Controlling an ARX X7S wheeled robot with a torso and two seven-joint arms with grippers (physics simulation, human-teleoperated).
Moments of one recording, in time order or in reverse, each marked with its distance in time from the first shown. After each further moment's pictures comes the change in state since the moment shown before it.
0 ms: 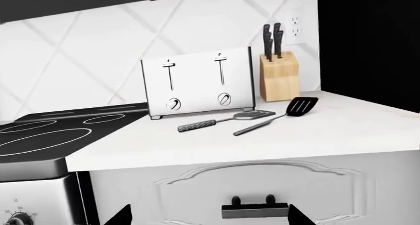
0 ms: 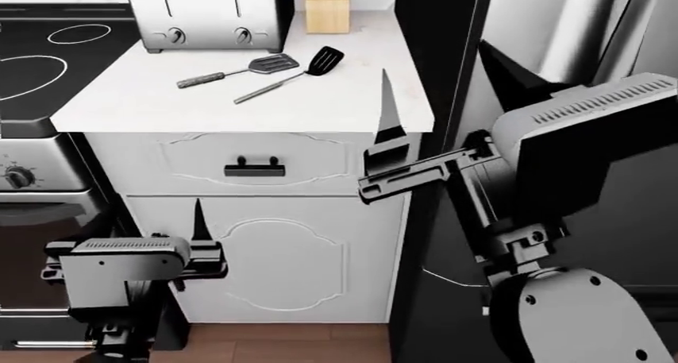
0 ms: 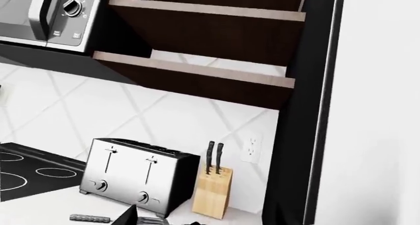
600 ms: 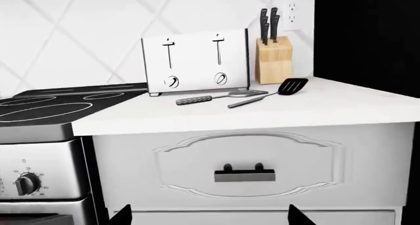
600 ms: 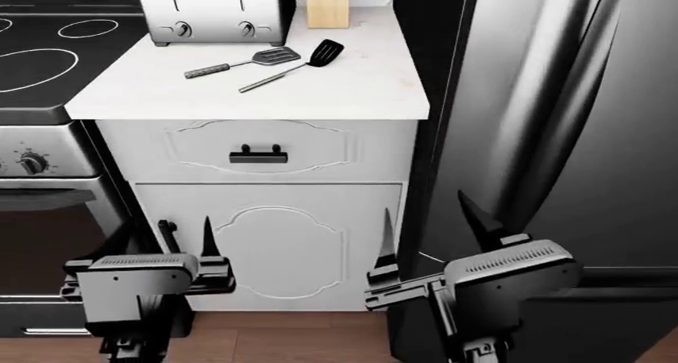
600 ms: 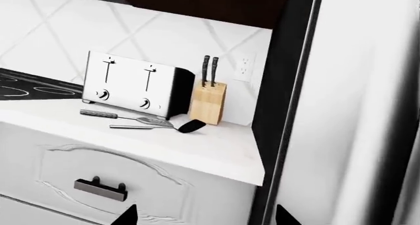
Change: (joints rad) left arm 0.044 0.045 0.001 -0.086 0.006 0.083 0.022; right arm -0.559 0.063 -0.049 0.293 -0.126 -0.610 0.087
